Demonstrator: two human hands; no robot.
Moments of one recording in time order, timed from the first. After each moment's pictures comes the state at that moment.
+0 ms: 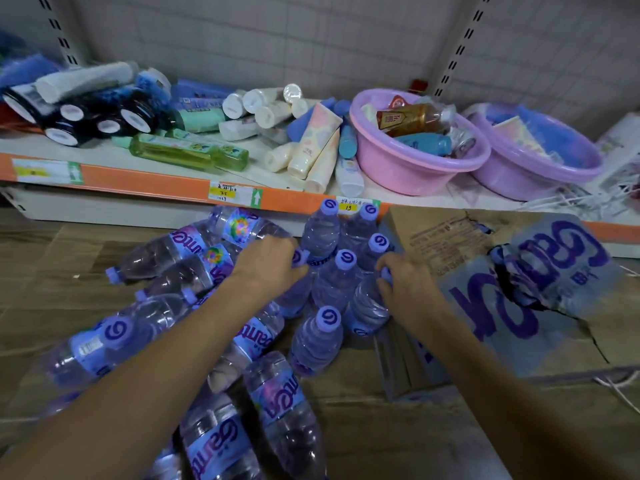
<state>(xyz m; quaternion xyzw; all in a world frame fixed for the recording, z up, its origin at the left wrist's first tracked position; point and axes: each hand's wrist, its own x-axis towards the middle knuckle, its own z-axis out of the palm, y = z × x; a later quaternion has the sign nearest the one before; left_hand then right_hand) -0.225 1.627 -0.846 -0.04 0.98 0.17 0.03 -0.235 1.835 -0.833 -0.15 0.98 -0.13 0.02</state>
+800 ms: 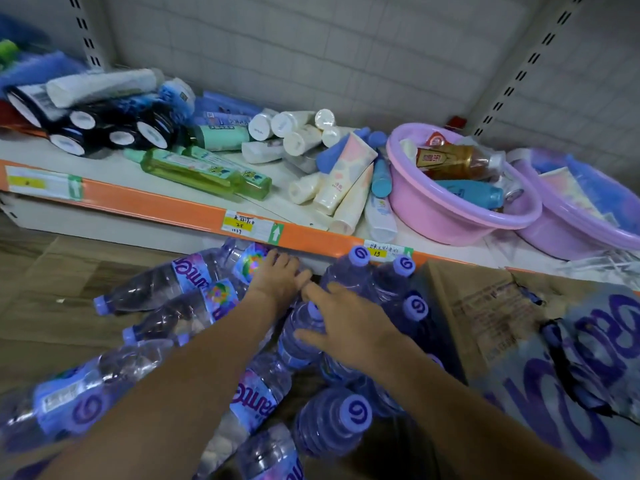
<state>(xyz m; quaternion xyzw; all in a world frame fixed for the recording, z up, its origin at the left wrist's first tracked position) -0.319 1.583 -0.929 0.09 0.98 -0.11 0.12 -0.275 1.723 -0.837 -0.33 0.93 -0.02 0.15</state>
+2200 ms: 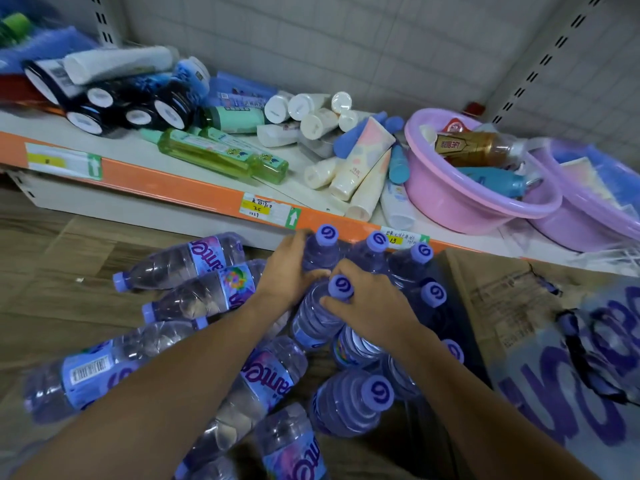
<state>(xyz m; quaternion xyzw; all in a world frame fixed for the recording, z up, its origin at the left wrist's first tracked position) -0.292 1.583 -0.924 -0.11 0.88 0.46 -0.08 -0.282 1.725 -0.853 -0.26 0.94 -0.18 0.10</state>
